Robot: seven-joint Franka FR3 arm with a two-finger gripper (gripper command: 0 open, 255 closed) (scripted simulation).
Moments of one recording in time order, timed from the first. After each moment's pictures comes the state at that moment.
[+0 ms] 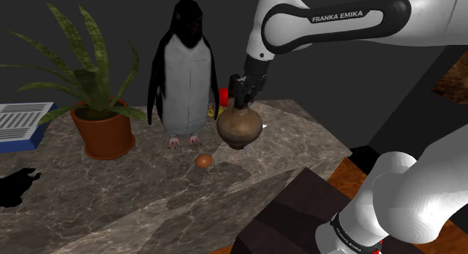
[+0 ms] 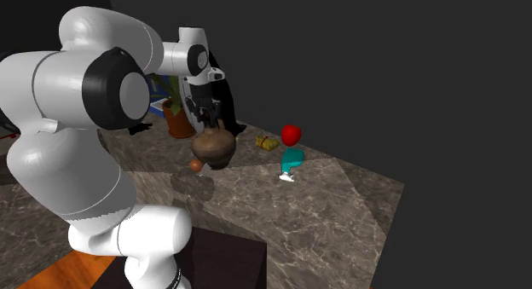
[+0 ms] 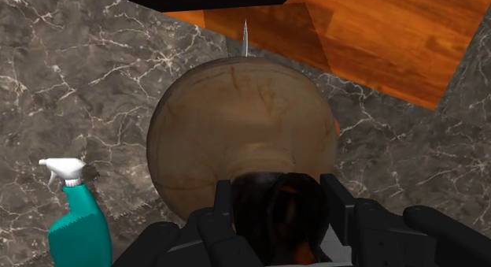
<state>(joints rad) 0.22 -0.25 -0.10 -2.16 -0.01 1.97 0.15</state>
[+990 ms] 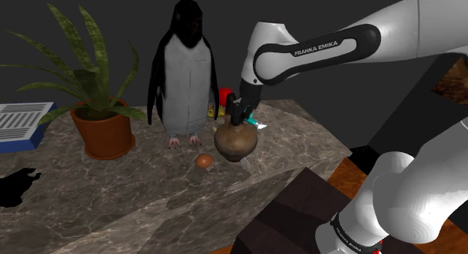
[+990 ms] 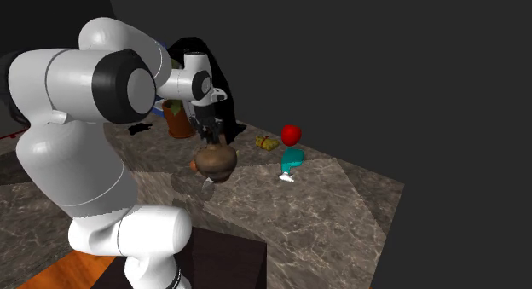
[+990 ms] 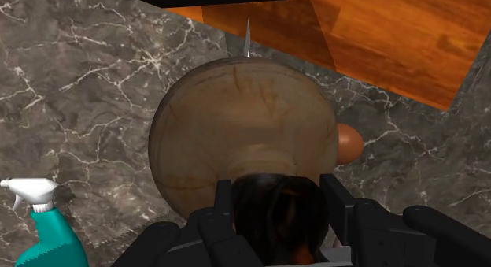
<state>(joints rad) 0.22 -0.19 -0.11 -2.31 0.00 2.18 0.14</state>
